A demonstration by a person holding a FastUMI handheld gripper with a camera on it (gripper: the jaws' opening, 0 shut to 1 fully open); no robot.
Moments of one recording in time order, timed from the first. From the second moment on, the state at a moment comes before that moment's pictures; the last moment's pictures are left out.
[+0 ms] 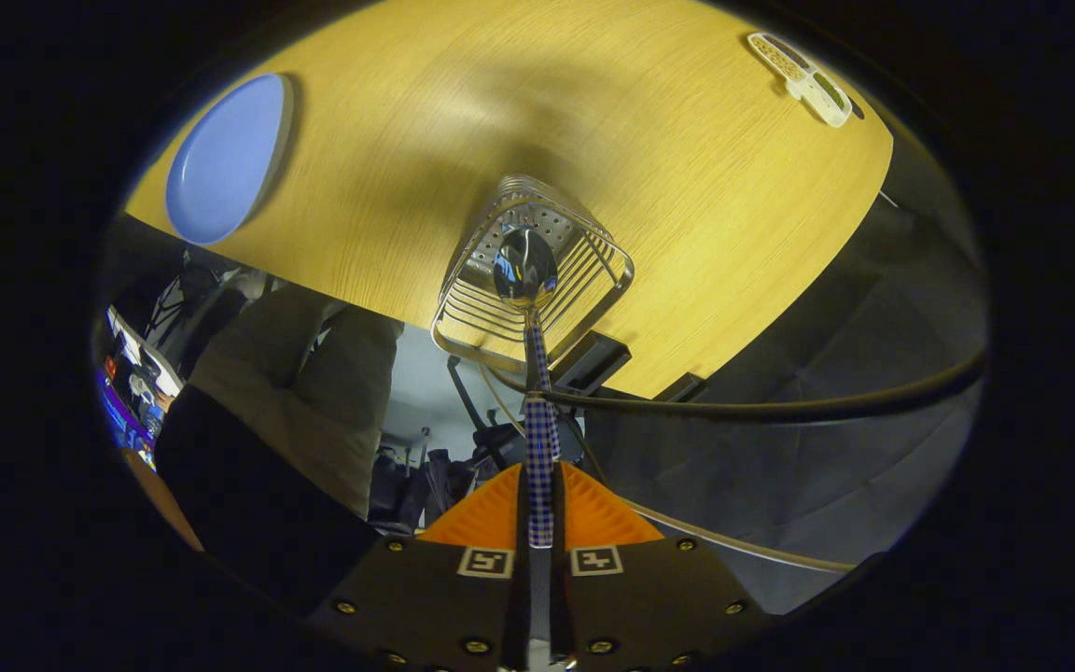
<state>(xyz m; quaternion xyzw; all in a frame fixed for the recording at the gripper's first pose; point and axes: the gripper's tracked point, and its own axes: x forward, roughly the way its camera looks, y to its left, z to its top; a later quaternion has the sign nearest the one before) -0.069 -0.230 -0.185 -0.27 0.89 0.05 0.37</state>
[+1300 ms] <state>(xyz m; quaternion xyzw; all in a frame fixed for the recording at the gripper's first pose) -0.169 -0.205 -0.065 -0.11 0.79 0.02 0.60</state>
